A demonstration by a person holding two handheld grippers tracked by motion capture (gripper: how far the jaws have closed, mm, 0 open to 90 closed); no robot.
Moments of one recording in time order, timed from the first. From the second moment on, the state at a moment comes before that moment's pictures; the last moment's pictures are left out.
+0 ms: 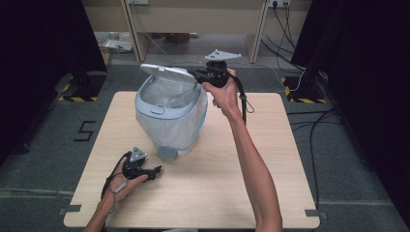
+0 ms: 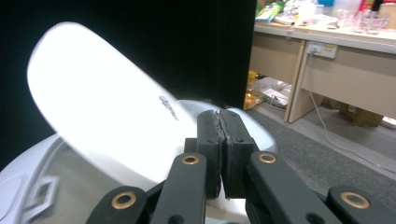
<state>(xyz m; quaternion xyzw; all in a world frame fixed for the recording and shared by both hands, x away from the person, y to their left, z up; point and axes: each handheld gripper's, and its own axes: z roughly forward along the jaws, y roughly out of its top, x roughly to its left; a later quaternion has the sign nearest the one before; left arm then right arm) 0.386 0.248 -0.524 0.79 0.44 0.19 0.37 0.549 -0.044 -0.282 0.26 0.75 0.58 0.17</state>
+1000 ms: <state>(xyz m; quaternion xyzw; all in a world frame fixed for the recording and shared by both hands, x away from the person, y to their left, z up) 0.385 0.248 -0.524 0.79 0.45 0.19 0.37 0.473 0.000 -0.299 0.19 0.82 0.51 0.19</state>
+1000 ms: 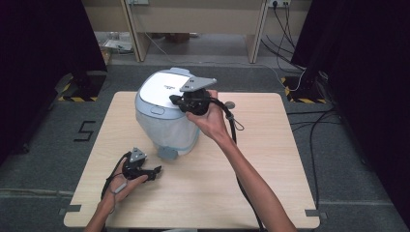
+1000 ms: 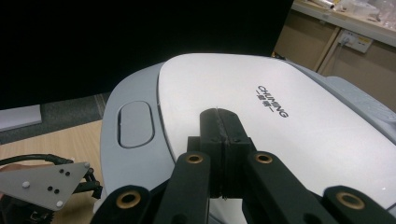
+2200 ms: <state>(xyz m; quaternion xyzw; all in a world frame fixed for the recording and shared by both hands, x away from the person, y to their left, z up) 0.385 0.248 -0.524 0.79 0.45 0.19 0.37 0.445 -0.125 -0.325 0.34 0.74 0.52 0.25</state>
